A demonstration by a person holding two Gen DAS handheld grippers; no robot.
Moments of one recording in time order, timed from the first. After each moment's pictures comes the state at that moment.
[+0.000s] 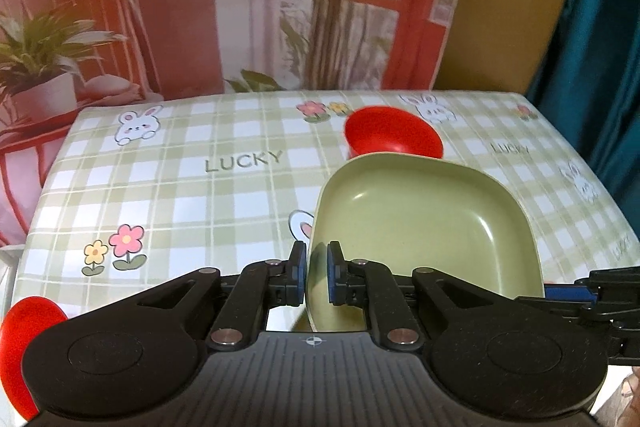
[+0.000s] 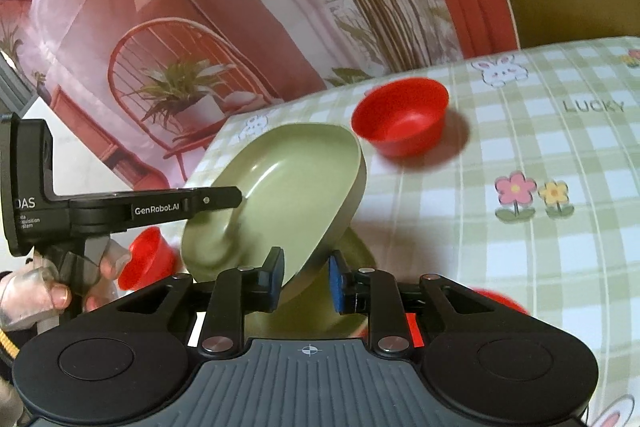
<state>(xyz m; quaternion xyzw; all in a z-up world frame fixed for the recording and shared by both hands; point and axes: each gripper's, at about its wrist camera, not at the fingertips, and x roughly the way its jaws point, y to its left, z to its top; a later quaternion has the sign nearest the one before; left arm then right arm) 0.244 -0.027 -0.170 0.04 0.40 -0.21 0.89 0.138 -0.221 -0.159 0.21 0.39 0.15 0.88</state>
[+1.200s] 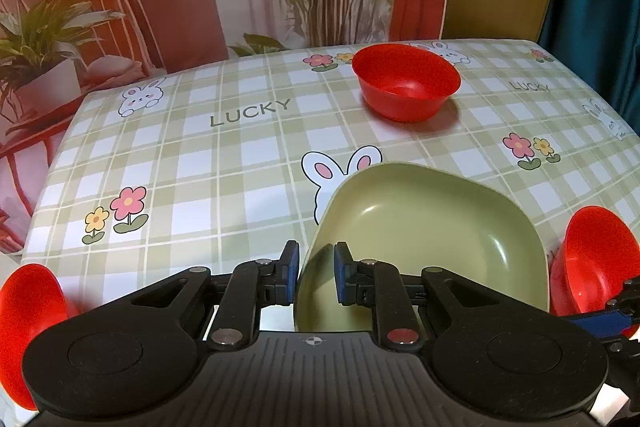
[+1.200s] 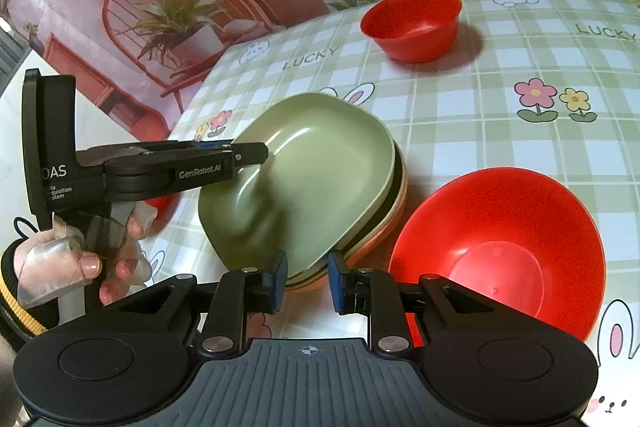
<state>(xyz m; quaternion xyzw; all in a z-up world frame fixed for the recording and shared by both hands) 0.231 -0.029 -0.207 0.10 0.41 -0.19 0.89 0.122 -0.189 -0.191 0.20 0.46 0.16 0.85</state>
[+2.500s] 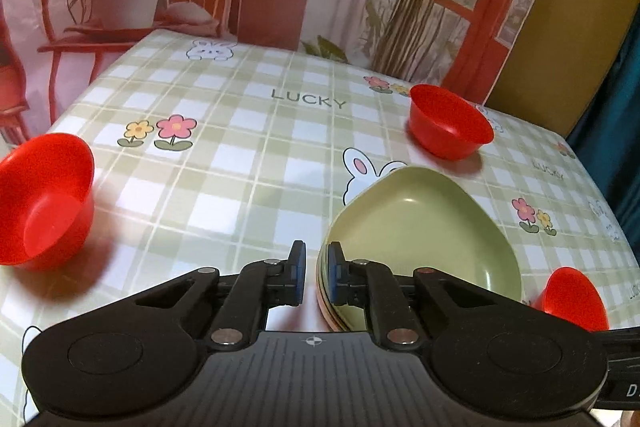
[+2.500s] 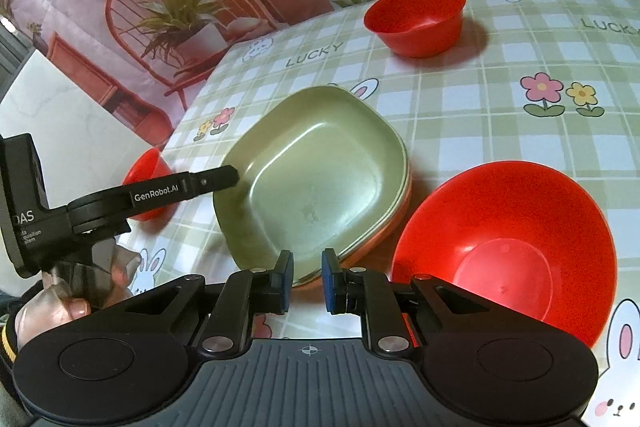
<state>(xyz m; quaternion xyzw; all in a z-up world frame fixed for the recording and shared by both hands) 0.197 0.015 -0.215 -0.07 0.40 -0.12 0.91 0.122 -0.190 -0.196 0.20 0.46 0.17 0.85</state>
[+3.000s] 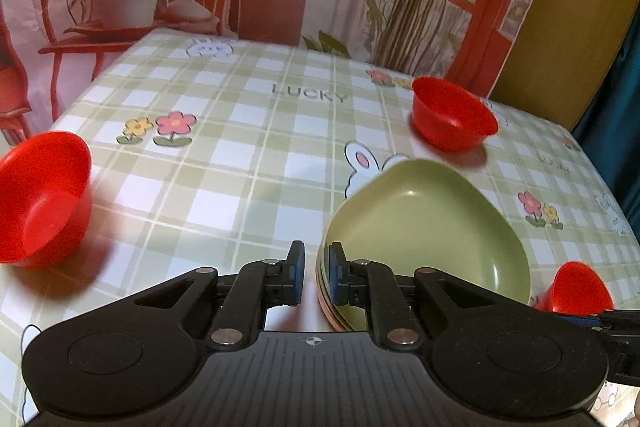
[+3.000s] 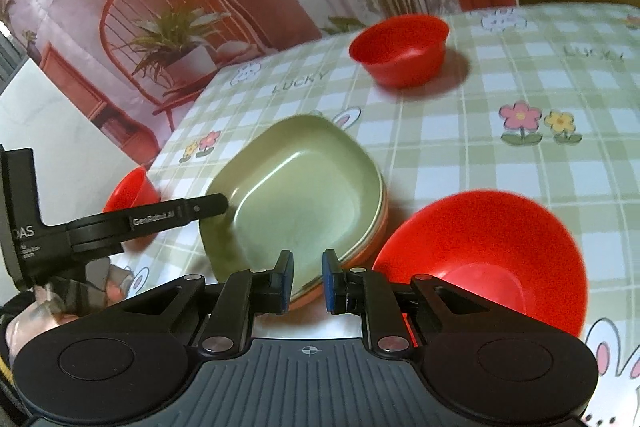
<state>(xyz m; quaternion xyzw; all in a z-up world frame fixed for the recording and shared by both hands) 0.198 0.014 -0.217 -0.06 0.40 -0.11 0.91 0.118 -0.196 -0.189 0.18 0.42 0.15 0.88</state>
